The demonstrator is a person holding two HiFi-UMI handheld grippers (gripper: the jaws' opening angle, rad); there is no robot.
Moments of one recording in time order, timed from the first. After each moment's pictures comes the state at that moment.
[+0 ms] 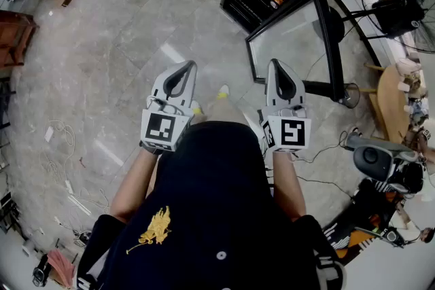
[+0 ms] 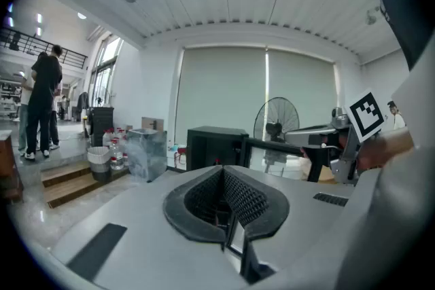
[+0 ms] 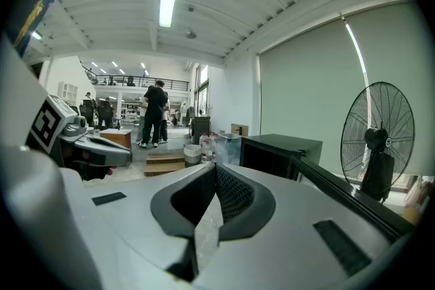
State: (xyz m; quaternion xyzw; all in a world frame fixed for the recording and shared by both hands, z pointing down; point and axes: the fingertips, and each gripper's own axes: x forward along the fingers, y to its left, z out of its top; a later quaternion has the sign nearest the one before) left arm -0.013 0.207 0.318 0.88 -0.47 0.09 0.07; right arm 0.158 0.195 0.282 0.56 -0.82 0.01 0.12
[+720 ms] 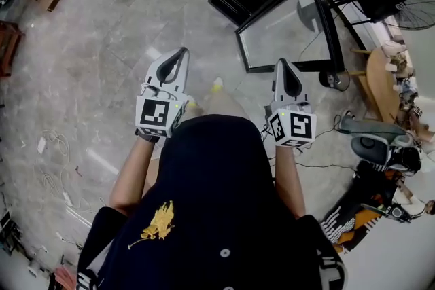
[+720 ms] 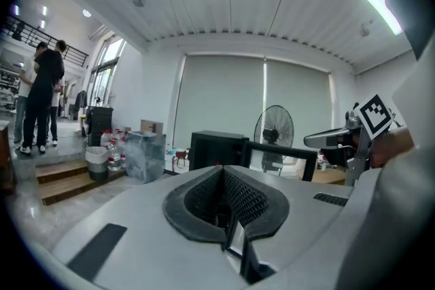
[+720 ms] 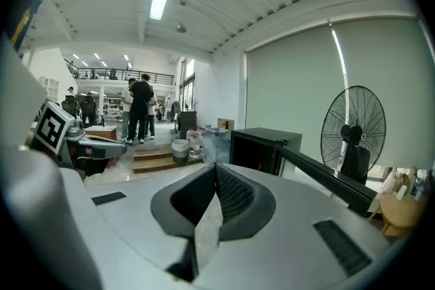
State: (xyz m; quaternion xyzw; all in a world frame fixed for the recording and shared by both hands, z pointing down) left arm -0.090 0.231 0.326 0.89 -0.46 0.06 0.07; right arm 0.132 0.260 0.298 0.62 -0.77 0.05 0.12
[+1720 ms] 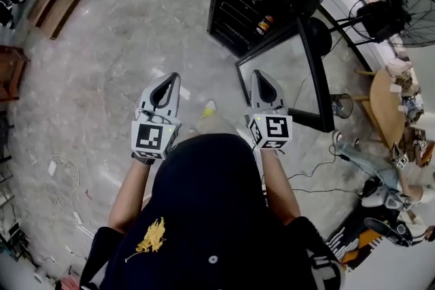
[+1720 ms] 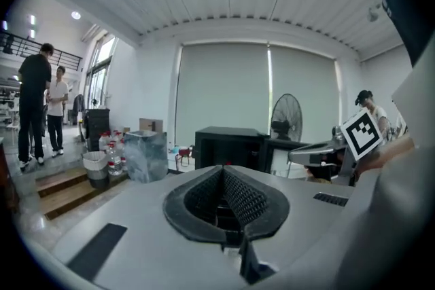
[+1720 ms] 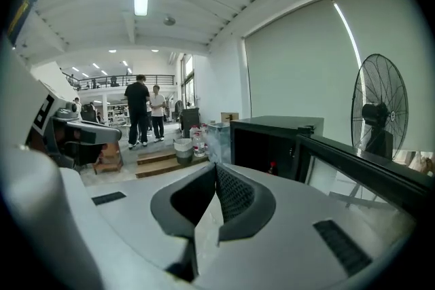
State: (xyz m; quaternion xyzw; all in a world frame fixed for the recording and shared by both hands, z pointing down) left arm -0.038 0.076 0.326 0.88 -0.46 0.11 0.06; right arm 0.162 0.075 0.353 0.59 -0.79 0.09 0.11
